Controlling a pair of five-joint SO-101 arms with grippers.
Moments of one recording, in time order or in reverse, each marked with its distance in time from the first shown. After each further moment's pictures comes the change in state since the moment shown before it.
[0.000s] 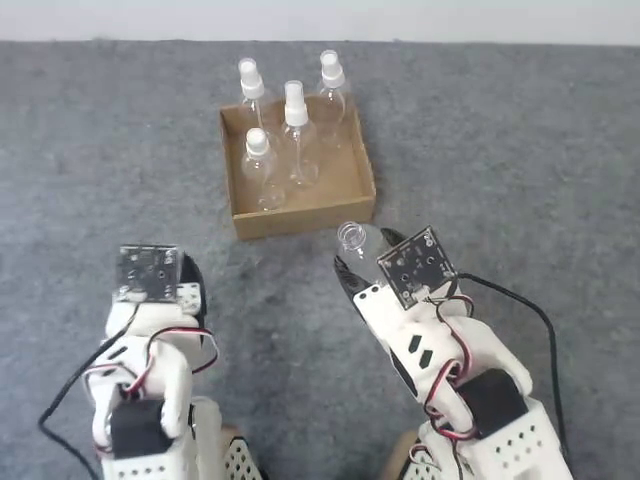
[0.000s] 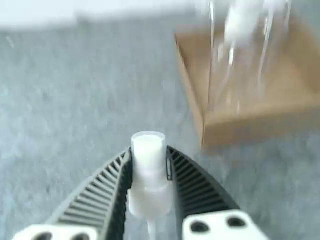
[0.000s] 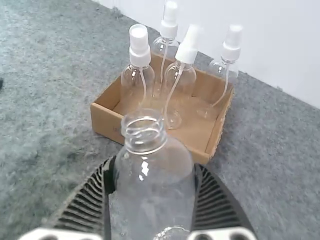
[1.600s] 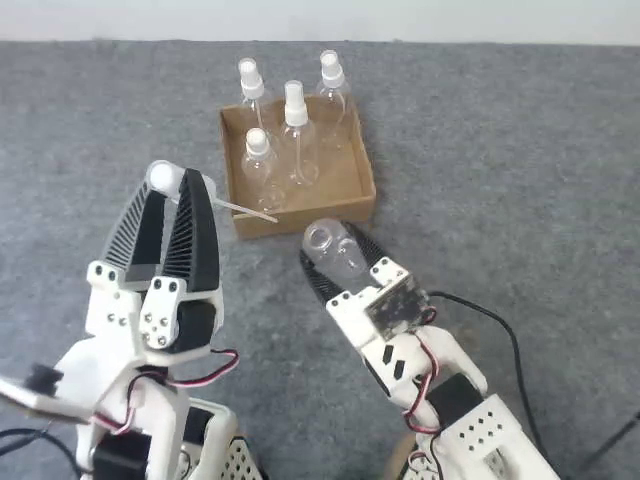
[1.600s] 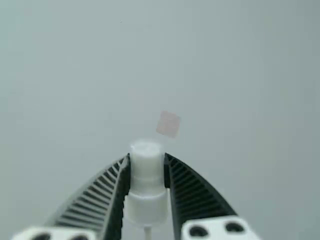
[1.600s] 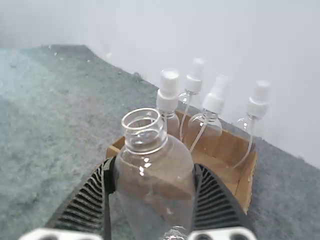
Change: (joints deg) left arm 21.6 -0.1 -13.1 -41.7 23.5; right arm -6.2 -0.3 27.5 -44.9 3.6
